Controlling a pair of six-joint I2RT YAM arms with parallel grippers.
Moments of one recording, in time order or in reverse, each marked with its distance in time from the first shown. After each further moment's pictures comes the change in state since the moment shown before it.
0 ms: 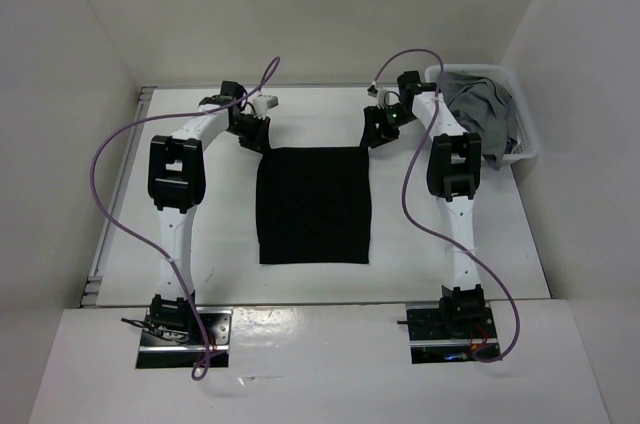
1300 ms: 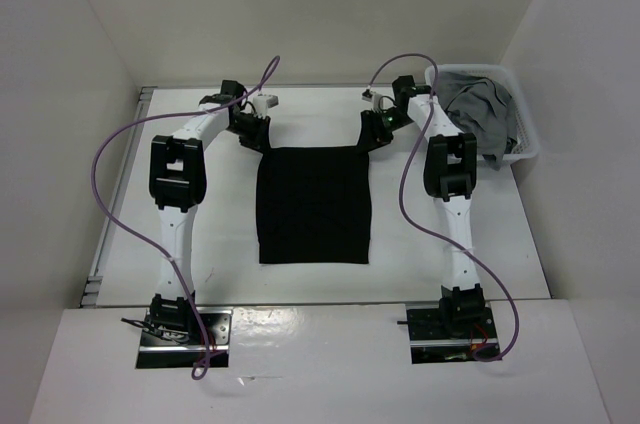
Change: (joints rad) left arm 0.002 0.021 0.036 -0.027 0.005 0.003; right arm 0.015 0.029 0.000 -0.025 -0.073 -0.009
